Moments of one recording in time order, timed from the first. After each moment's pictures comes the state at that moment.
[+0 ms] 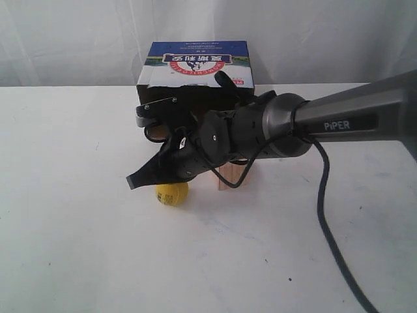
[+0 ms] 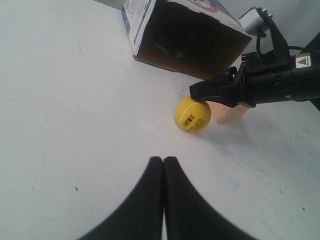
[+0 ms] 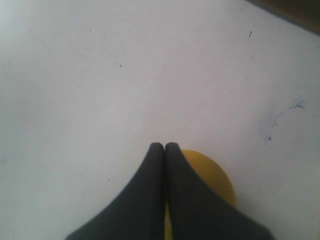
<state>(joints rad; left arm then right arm) -0.02 0.00 0.02 -0.79 0.40 0.31 0.73 2.03 -1.30 0.32 0.18 -0.21</state>
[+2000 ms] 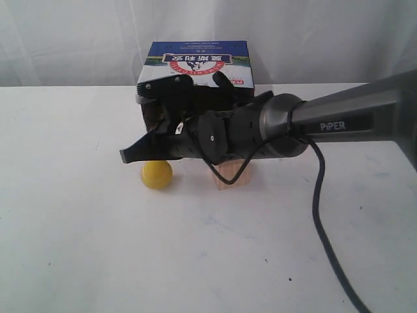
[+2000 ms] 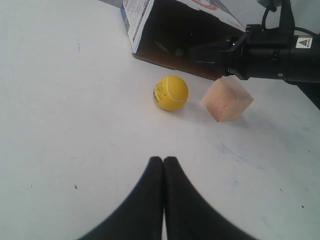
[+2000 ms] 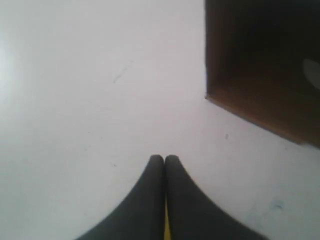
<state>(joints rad) -0.02 0.00 0.02 -0.79 0.40 0.31 0.74 2.04 -1.32 0.32 -0.08 -0.20</state>
